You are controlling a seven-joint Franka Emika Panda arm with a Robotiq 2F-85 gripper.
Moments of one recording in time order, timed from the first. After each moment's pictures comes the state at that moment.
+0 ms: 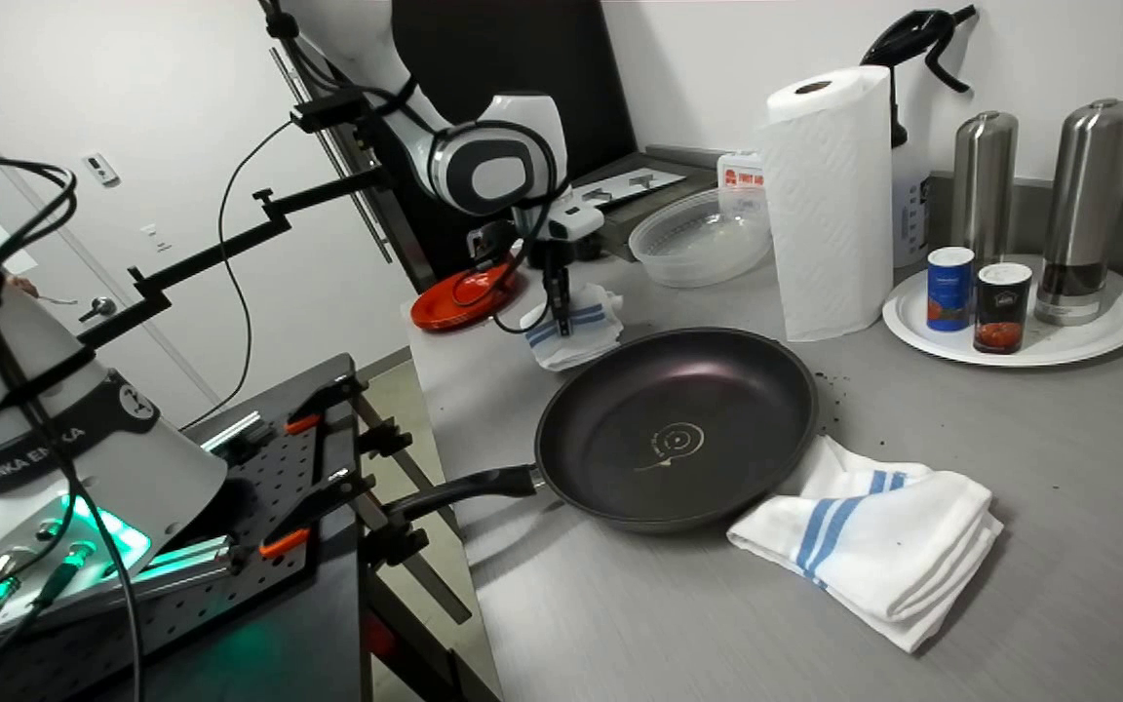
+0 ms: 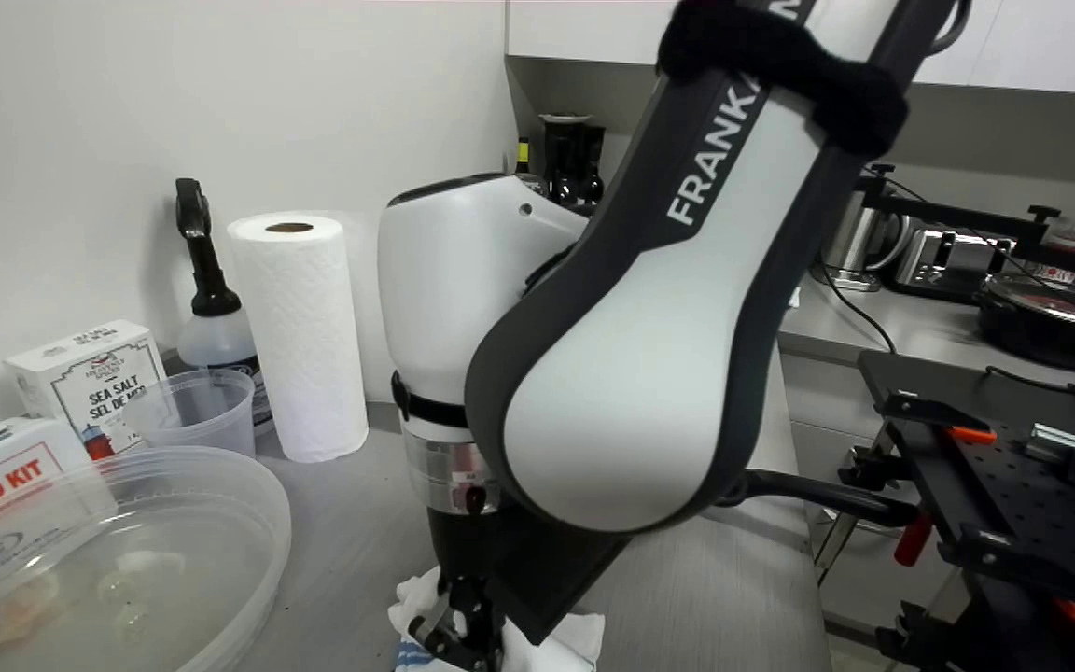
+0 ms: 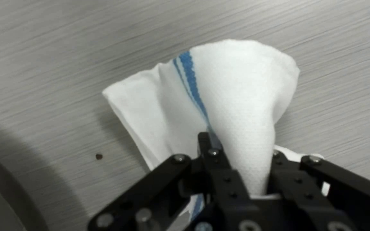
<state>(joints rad) 0.28 0.83 0.05 -1.98 0.17 2.70 0.52</state>
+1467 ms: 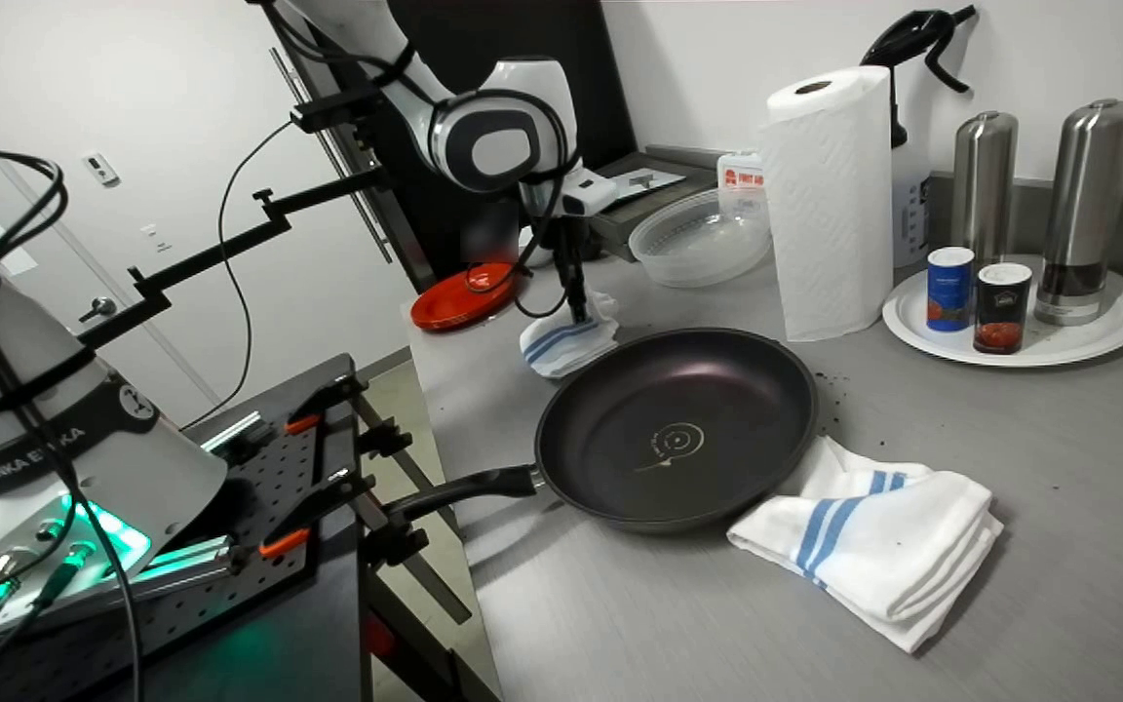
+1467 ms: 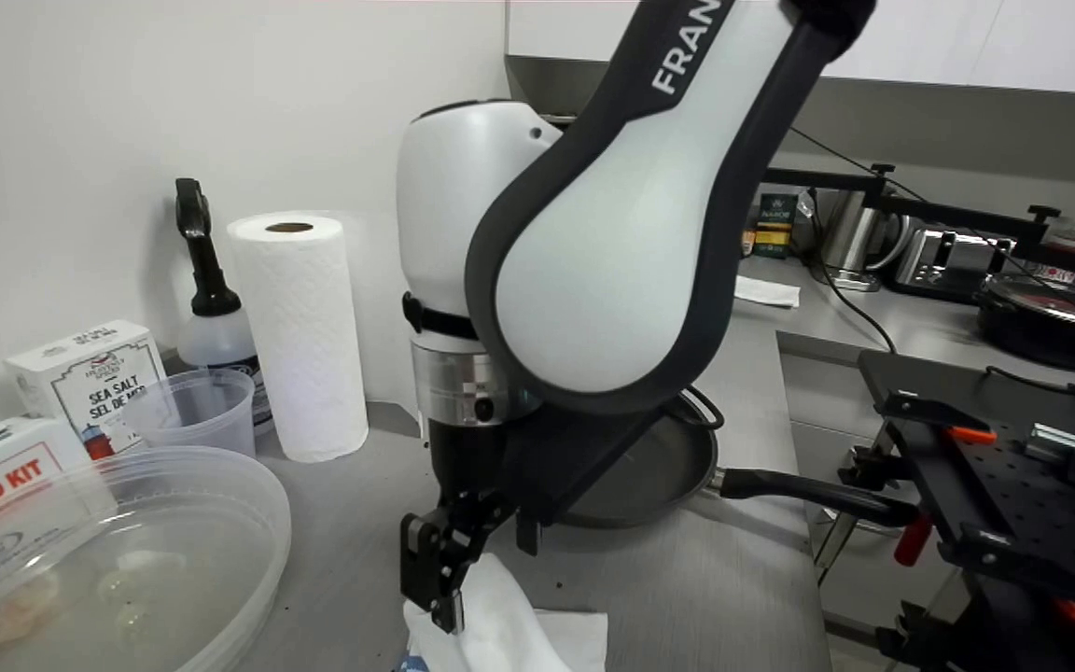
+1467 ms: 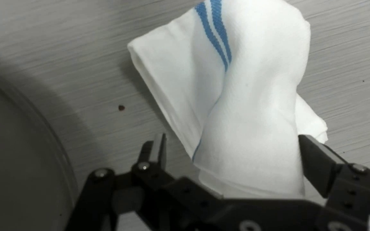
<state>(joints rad) 0.20 0.75 0.06 -2.02 0.17 2.70 0.39</state>
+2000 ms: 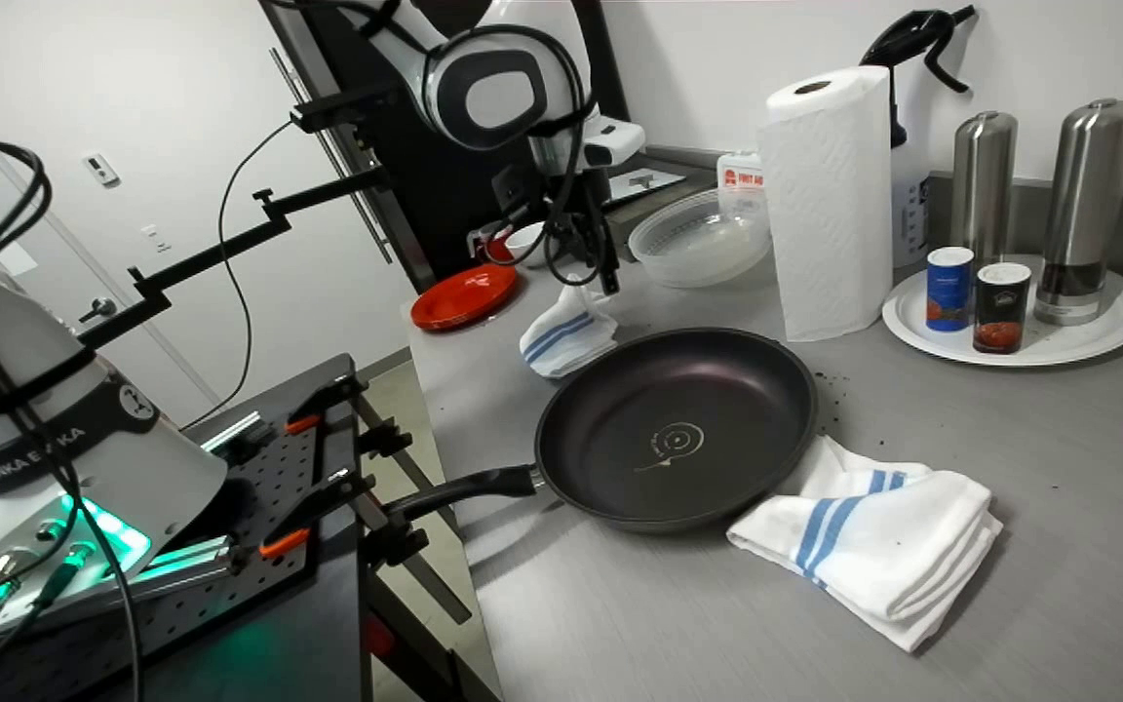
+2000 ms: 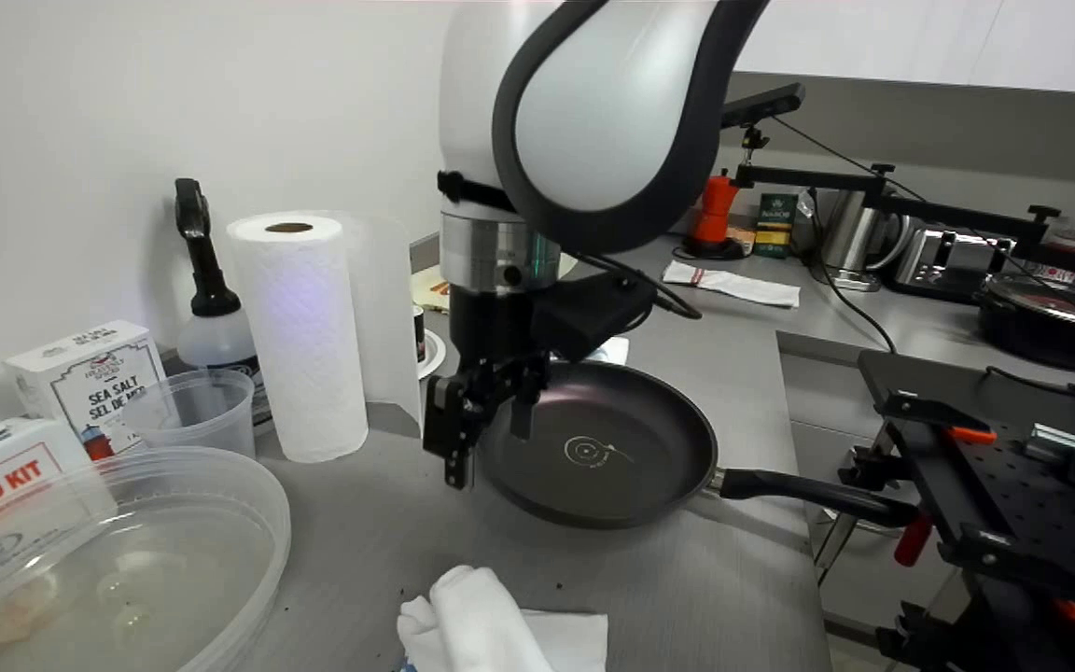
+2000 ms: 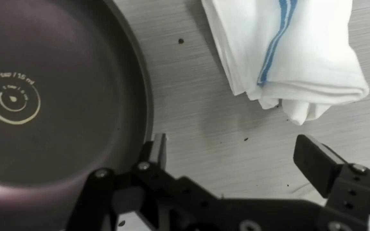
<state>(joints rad) 0.12 0.61 0.03 -2.09 0.14 2.70 0.19</state>
